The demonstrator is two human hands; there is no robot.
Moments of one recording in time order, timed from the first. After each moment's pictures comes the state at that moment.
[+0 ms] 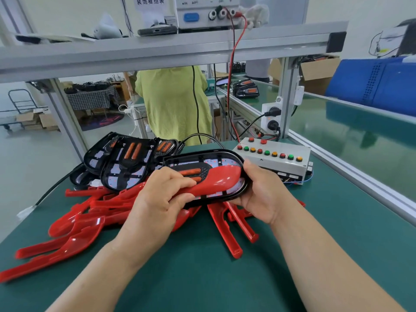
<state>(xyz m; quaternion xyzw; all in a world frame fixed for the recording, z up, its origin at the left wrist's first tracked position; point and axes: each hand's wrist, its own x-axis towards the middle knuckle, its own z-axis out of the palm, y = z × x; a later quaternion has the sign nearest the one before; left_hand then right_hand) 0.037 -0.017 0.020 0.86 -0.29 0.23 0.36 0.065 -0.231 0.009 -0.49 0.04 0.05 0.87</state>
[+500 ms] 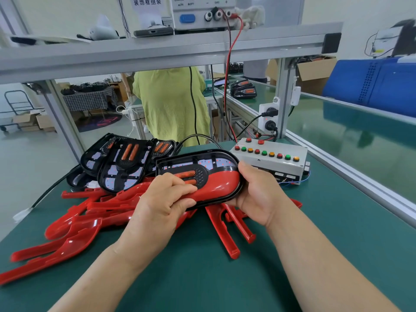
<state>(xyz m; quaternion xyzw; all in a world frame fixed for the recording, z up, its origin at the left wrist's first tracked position) 0.038 -0.020 0.014 0.86 -0.30 0.23 0.34 0.065 -0.228 0.006 -0.49 0.03 0.04 0.87</state>
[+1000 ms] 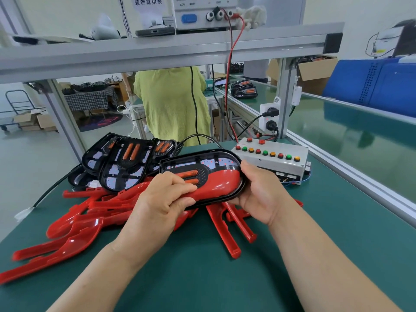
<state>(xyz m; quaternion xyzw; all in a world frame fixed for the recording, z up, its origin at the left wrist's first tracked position) 0.039 -0.016 0.015 0.86 -0.32 0.24 0.33 0.066 -0.230 0.006 -0.50 0.01 0.04 0.87</state>
